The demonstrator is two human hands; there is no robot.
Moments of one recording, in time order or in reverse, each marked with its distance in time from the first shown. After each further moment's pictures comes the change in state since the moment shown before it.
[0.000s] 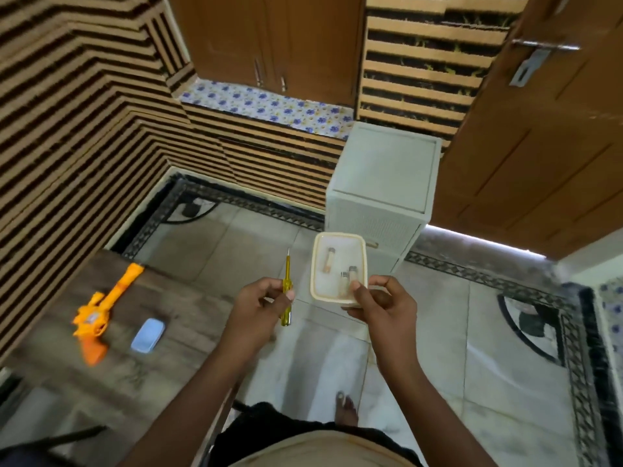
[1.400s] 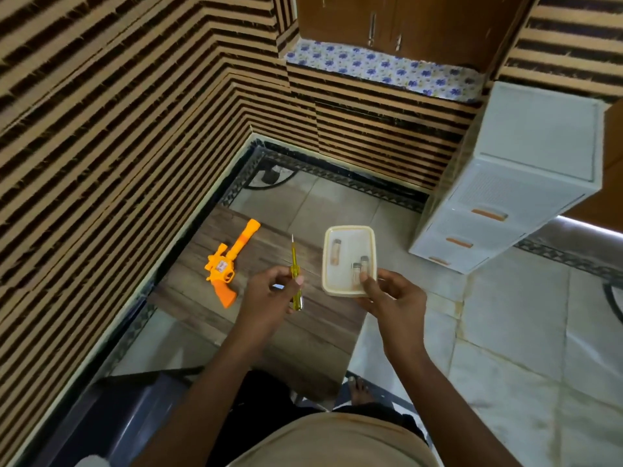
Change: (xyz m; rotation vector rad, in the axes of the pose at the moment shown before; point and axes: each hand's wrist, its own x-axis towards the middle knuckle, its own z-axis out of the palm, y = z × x) left_hand -0.038 -0.122 -0.334 -0.024 0.125 -0.128; right_hand -0.161 0.106 0.295 -0.004 -0.110 0.063
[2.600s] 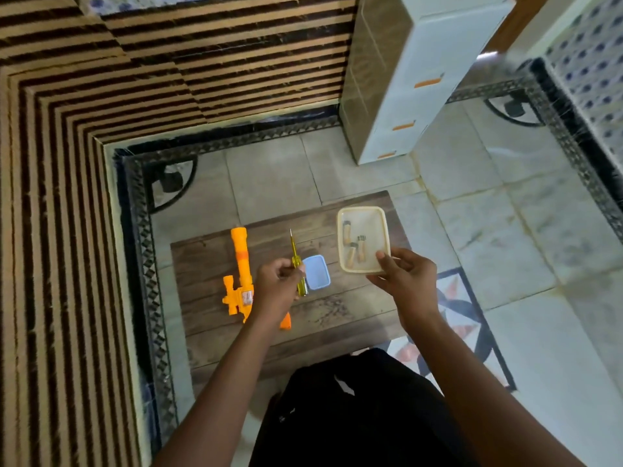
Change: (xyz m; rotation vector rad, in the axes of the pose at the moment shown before) left_hand 0.254 -0.094 -0.182 0.263 -0.600 -0.058; right_hand -0.009 0.114 0.285 0.124 0.716 0.204
